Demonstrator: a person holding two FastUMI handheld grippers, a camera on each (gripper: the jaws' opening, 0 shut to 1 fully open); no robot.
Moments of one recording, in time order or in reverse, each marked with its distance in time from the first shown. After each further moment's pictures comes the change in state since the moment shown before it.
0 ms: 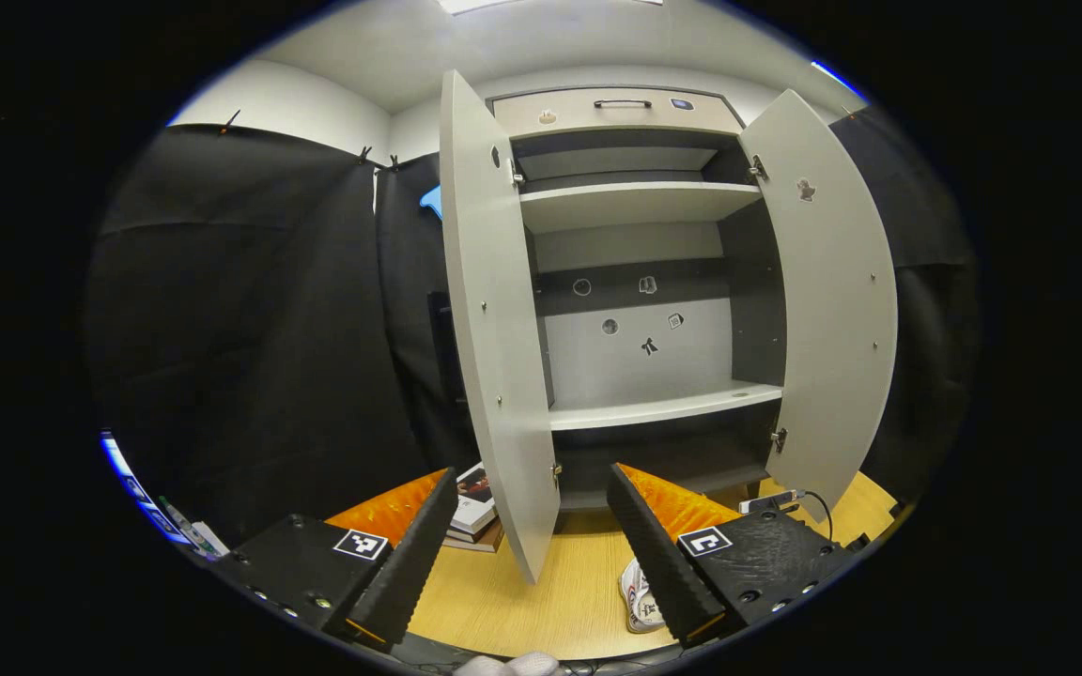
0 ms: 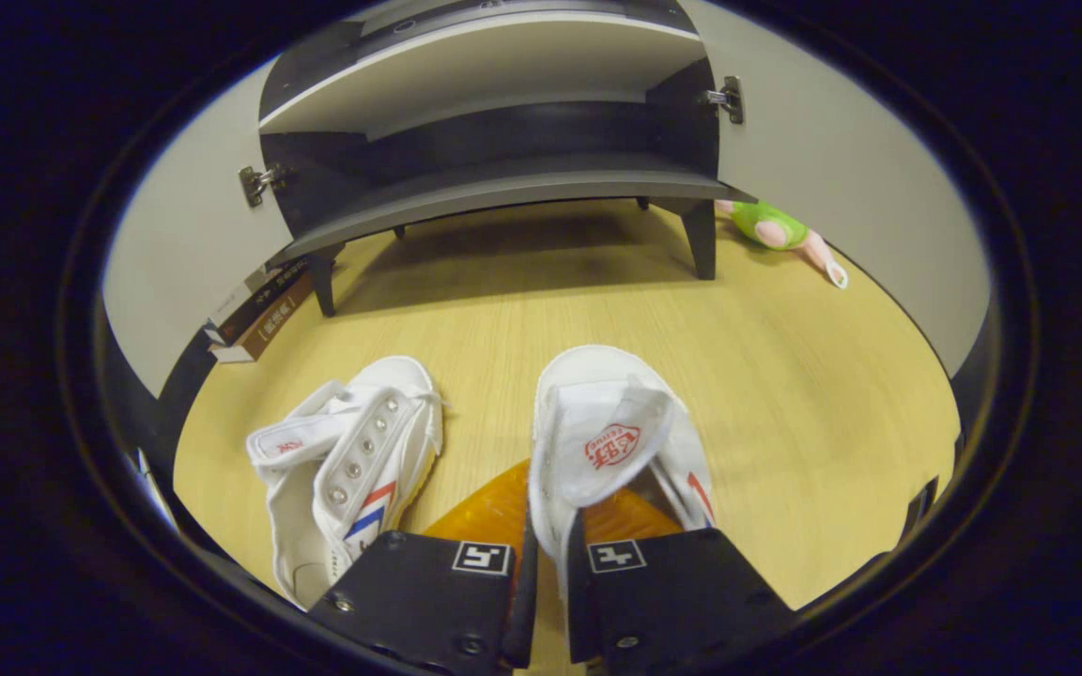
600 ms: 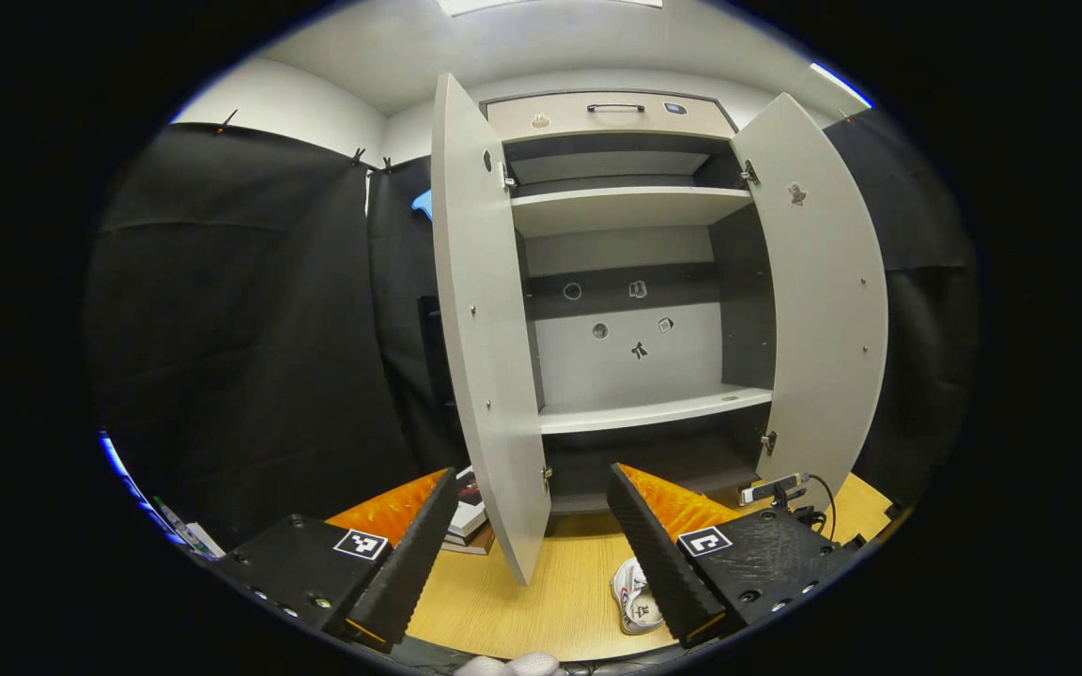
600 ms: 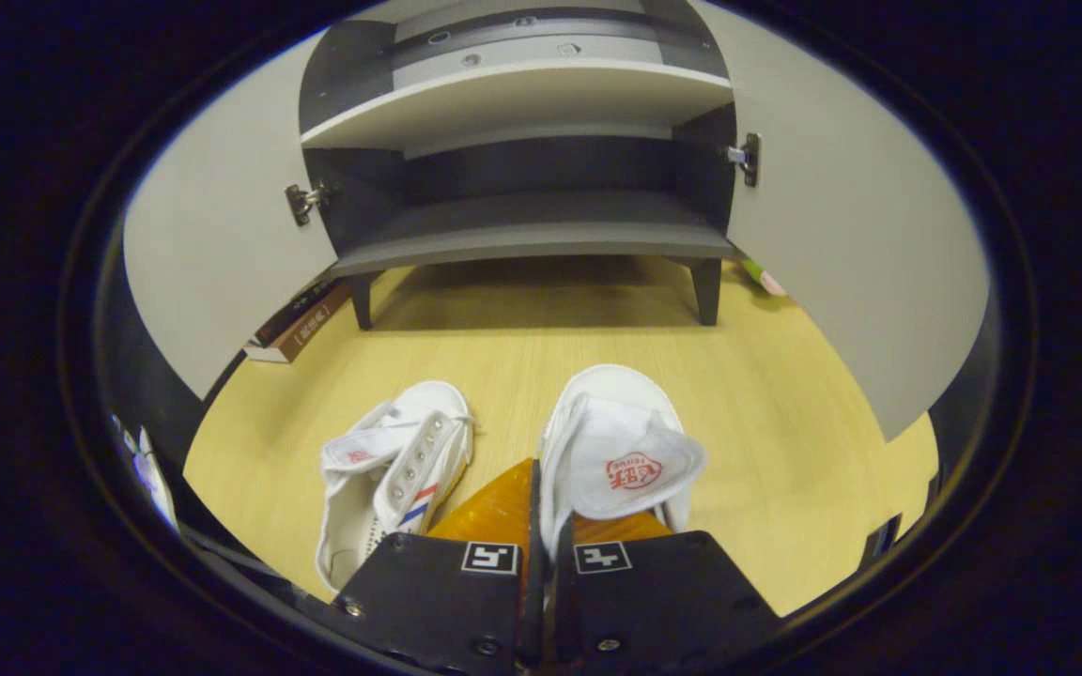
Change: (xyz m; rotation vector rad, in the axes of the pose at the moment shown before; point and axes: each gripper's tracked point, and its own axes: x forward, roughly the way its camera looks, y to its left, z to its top) left arm -0.002 -0.005 0.001 -0.005 -0.020 -0.029; right arm -0.055 0.004 0.038 -0.087 -0.068 0.045
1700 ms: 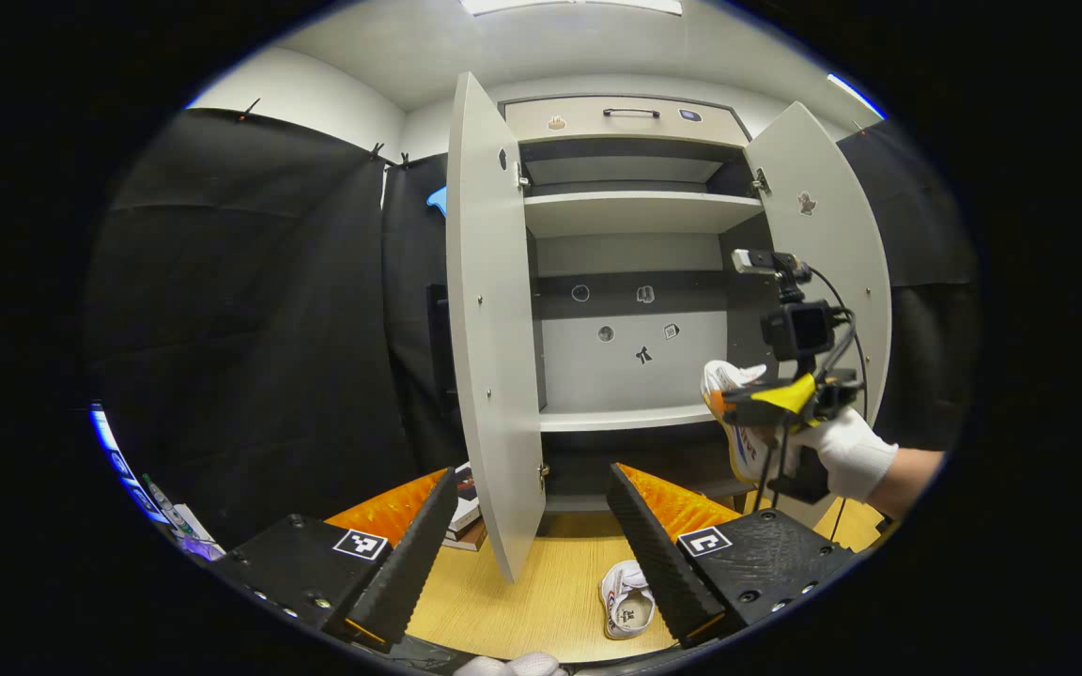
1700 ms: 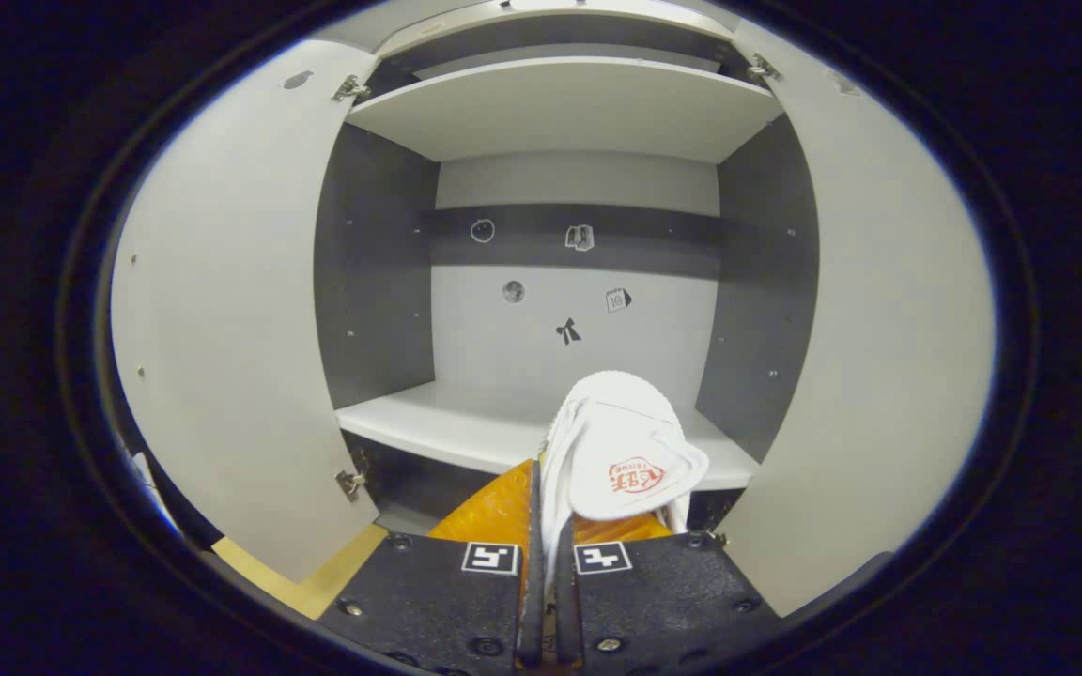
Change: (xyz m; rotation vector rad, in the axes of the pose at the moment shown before) left arm -0.006 -0.004 -0.010 -0.052 0.000 0.042; right arm -0.090 0.023 0.323 -0.167 -0.490 0.020
